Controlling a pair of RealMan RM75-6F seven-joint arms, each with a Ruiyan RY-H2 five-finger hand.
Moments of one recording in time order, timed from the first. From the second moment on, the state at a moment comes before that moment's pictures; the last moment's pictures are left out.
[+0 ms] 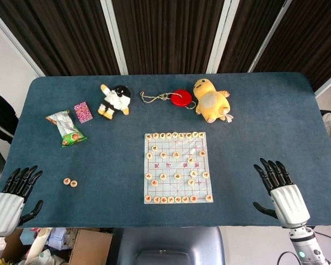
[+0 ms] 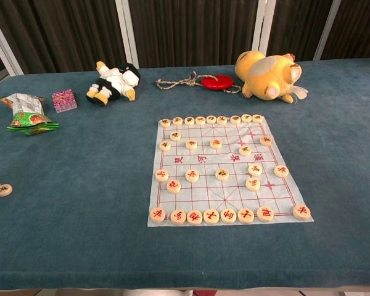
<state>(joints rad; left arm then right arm) -0.10 -1.14 0.04 -1.51 1.73 1.59 -0.04 0.09 -1.19 0.00 -1.69 -1.72 1.54 -0.21</state>
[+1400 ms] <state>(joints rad) -0.12 -1.13 0.04 -1.50 1.71 1.57 -0.11 0.81 -1.64 0.24 -1.10 -1.32 0.78 -0.15</state>
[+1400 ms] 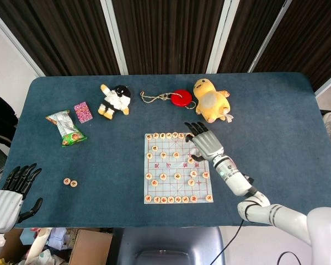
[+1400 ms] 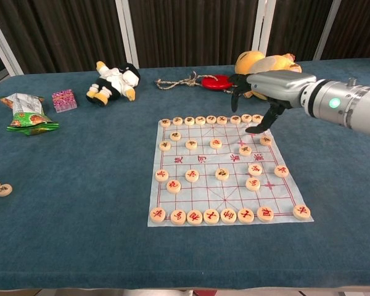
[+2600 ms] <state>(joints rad) -0.12 -1.13 0.04 -1.50 1.71 1.57 -0.11 0.90 -1.79 0.21 -0.95 -1.27 0.74 -0.16</state>
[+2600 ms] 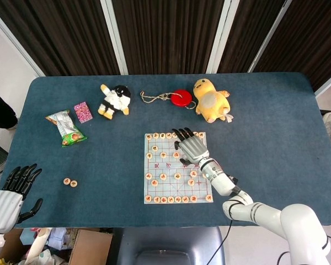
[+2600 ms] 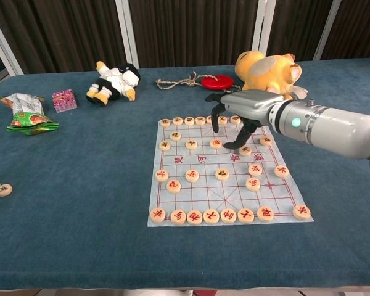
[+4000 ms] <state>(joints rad) -0.11 -1.12 0.04 -1.50 1.72 1.59 -0.13 0.90 -1.76 0.16 -1.06 -1.31 0.80 -0.24</state>
